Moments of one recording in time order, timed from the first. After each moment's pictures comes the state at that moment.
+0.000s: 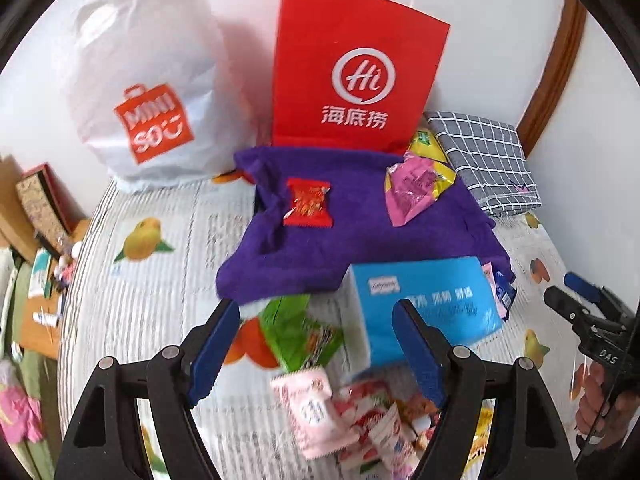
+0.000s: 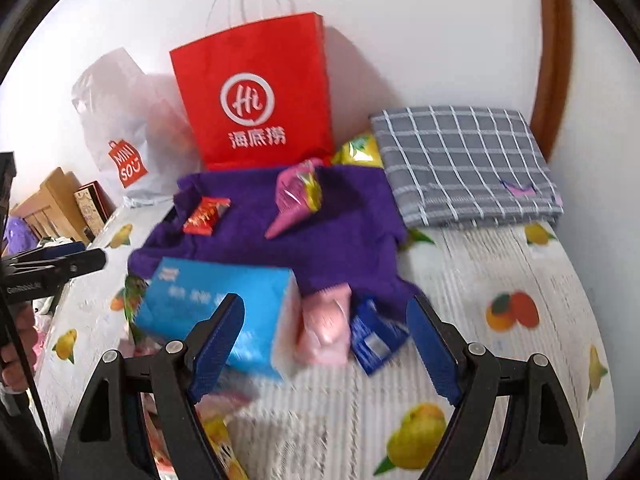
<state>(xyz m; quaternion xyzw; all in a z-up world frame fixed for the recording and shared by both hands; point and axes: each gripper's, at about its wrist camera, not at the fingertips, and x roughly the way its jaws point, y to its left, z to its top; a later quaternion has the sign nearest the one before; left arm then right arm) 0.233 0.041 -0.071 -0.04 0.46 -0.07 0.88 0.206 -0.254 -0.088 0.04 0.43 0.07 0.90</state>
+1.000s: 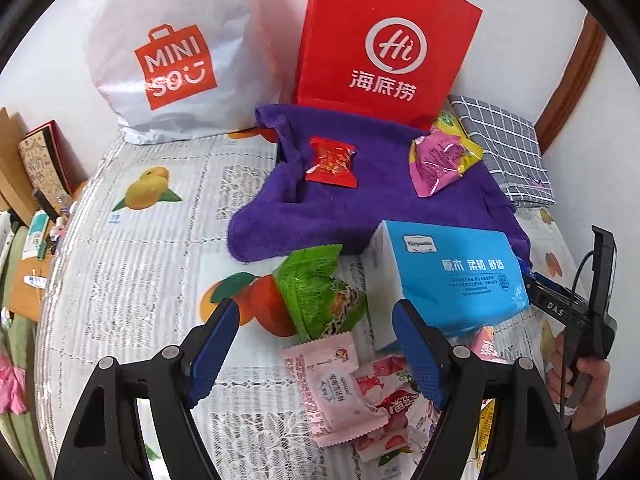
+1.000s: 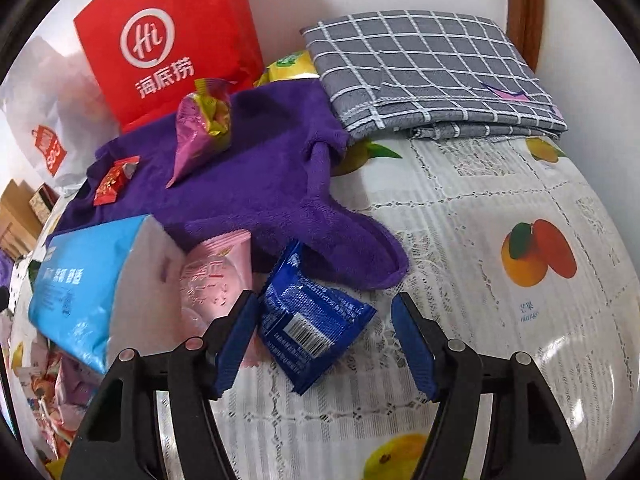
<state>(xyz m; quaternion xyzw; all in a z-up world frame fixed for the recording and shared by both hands) 0.227 0.055 -0.111 -0.06 0.49 -0.06 0.87 0.253 -0.287 -0.188 0.08 0.49 0.01 0.87</state>
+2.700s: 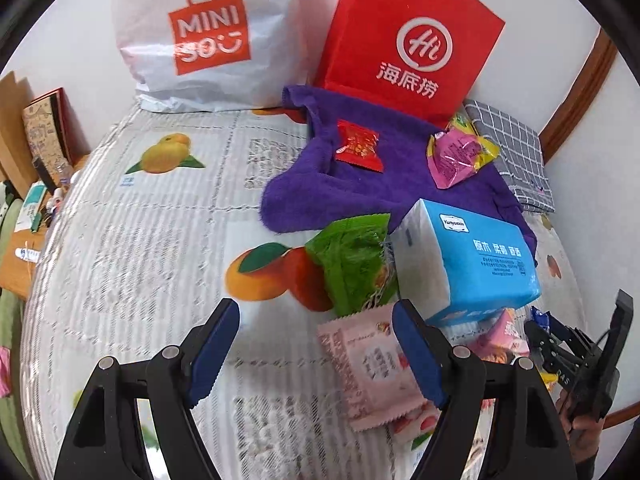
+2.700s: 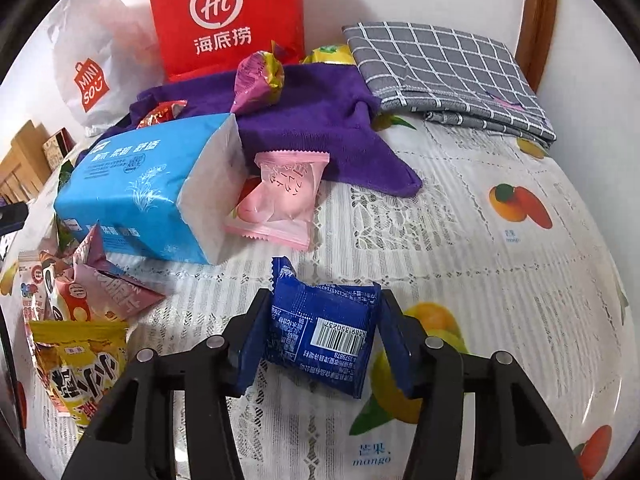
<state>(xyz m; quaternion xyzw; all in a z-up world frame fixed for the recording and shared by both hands) 0.219 0.084 -0.135 -0.10 0.49 -0.06 0.86 0.176 -0.260 -0.183 0.00 0.47 0.03 0.88</state>
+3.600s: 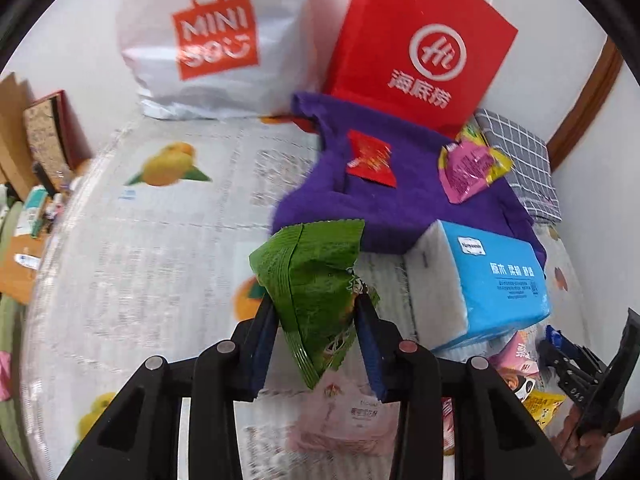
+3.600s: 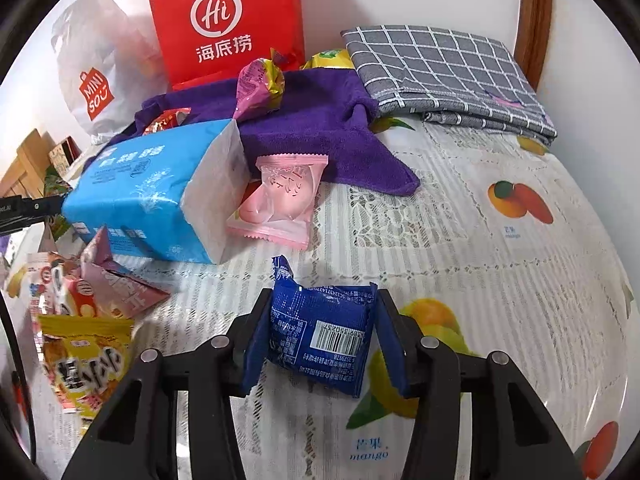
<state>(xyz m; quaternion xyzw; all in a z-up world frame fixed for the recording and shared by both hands) 0.229 0.100 -0.131 -0.11 0.48 -0.05 0.87 0.170 -0.268 -0.178 0.03 0.47 0.04 0.88</state>
